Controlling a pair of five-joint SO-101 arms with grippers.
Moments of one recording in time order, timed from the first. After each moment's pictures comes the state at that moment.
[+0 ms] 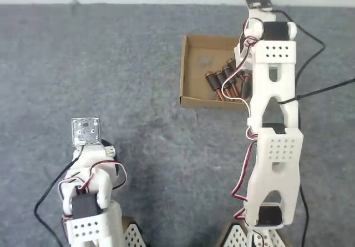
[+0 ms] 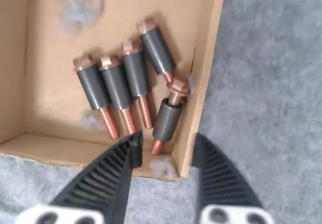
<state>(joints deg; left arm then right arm) -15.8 -103.2 97.1 64.7 0.0 -4.7 44.1 -63.4 100.5 4.8</state>
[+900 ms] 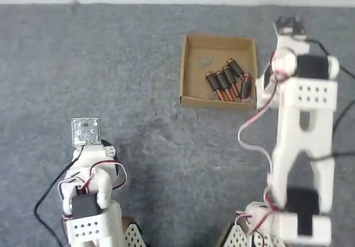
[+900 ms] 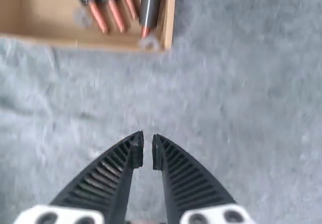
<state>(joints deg) -15.8 -103.2 97.1 64.7 0.0 0.3 -11.4 -3.7 100.1 4.8</state>
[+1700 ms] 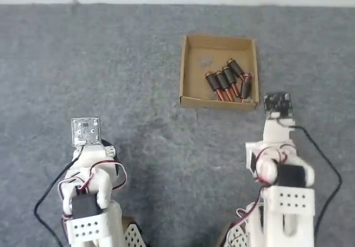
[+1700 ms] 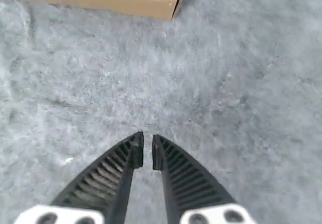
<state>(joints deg) -15.8 -103.2 97.1 64.7 0.0 0.2 -67.6 71.1 64.8 6.7</state>
